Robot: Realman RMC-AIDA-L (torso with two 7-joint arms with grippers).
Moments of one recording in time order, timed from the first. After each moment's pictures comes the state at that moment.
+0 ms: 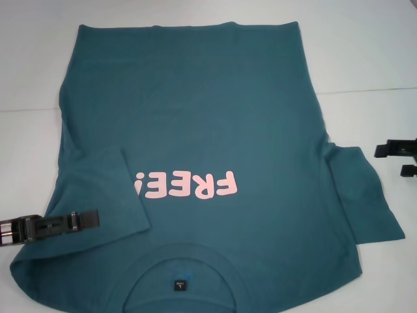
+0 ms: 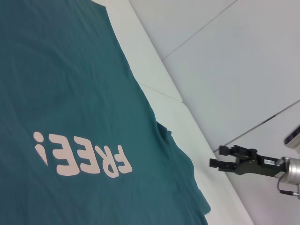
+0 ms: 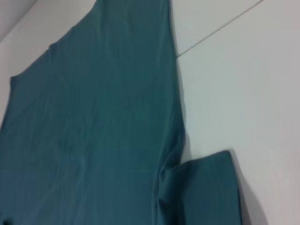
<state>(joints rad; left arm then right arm) -0.48 -2.05 0.42 0.85 2.22 1.83 -2.14 0.61 1.84 -0.50 -0.57 -2.36 -1.25 2.48</state>
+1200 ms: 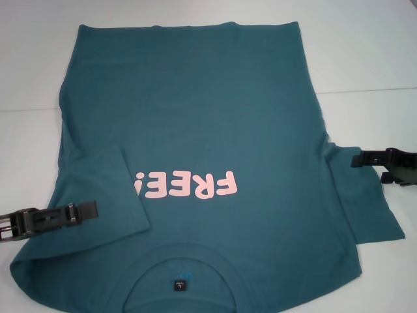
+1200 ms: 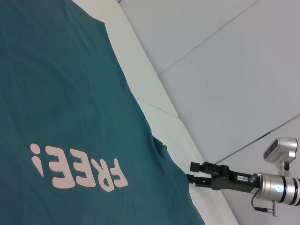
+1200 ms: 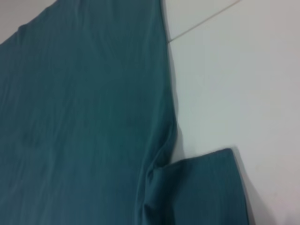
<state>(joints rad) -0.48 -2.05 0.40 0.82 2.19 1.81 -2.14 0.65 1.89 -0.61 -0.48 -2.36 -1.04 2.48</state>
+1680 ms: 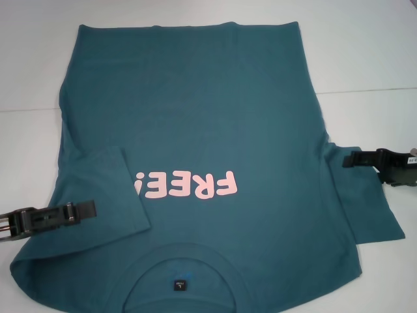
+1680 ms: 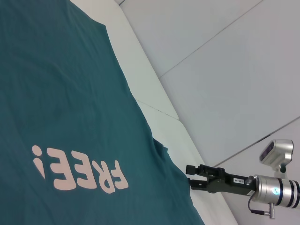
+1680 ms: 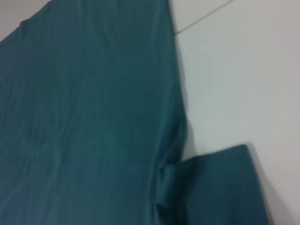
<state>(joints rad) -0.47 -2.05 0.40 0.83 2.18 1.81 -2.14 0.68 1.90 -0.61 -0.45 -2.36 -1.01 2.48</state>
